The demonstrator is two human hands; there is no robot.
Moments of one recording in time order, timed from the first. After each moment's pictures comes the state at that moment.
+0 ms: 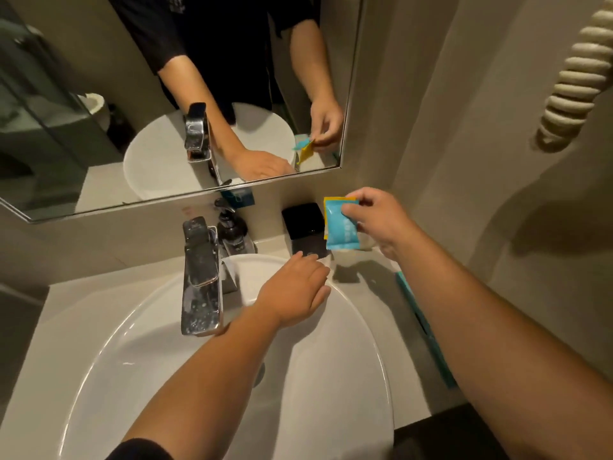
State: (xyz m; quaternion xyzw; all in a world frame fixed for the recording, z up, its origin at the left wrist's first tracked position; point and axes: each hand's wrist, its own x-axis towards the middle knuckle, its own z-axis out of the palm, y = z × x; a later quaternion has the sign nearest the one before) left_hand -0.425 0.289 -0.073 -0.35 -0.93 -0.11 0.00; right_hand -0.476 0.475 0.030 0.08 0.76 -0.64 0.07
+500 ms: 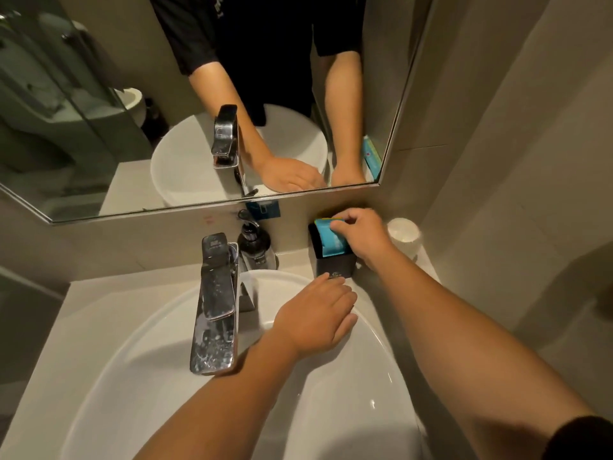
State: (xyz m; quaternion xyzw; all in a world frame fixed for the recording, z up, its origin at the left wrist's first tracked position) left_hand -0.428 0.290 -0.078 -0.36 -0.92 -0.12 0.04; right_hand -0.541 0.418 -0.031 0.07 0.85 -0.52 0.06
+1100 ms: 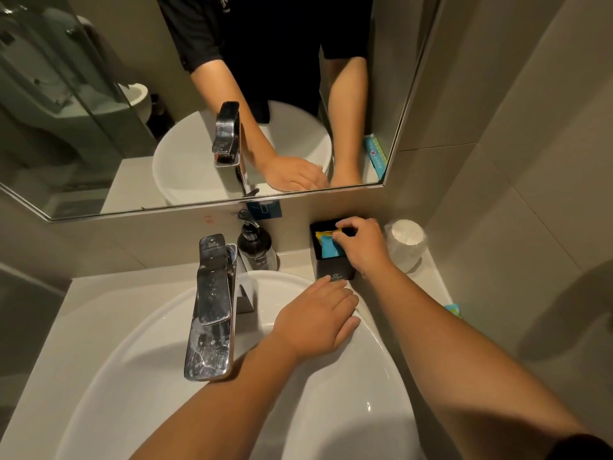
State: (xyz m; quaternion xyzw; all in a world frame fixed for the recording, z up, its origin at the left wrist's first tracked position) left_hand -0.426 0.290 -0.081 -0.35 -0.93 -0.11 0.04; right_hand -0.535 0.415 -0.053 0.07 0.88 -0.46 0.03
